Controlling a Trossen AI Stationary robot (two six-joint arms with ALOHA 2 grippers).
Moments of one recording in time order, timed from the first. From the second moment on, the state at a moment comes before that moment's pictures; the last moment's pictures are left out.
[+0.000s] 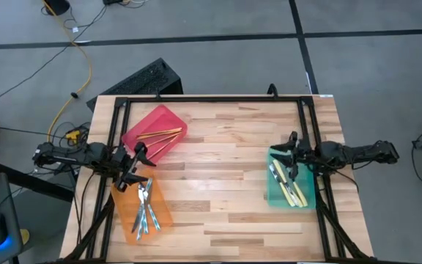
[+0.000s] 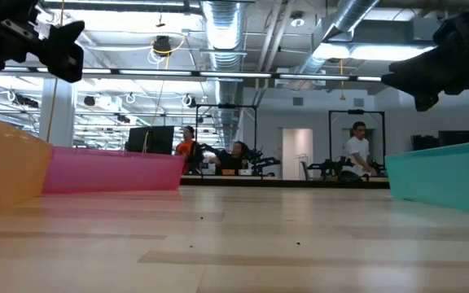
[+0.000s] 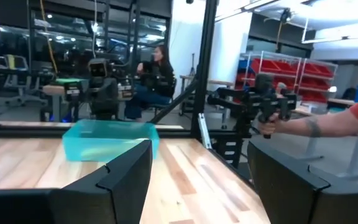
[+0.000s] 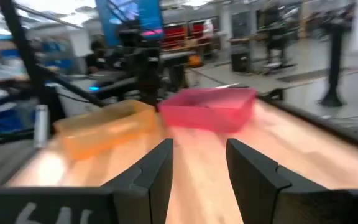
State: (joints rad) left arm -0.14 0.00 0.01 0.16 0.16 -0.15; right arm 0.14 0.02 0.02 0.02 0.33 0.16
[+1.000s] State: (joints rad) left arm -0.14 0.01 0.01 0.03 -0.04 -0.30; right arm 0.14 0.02 0.02 0.01 0.29 0.17
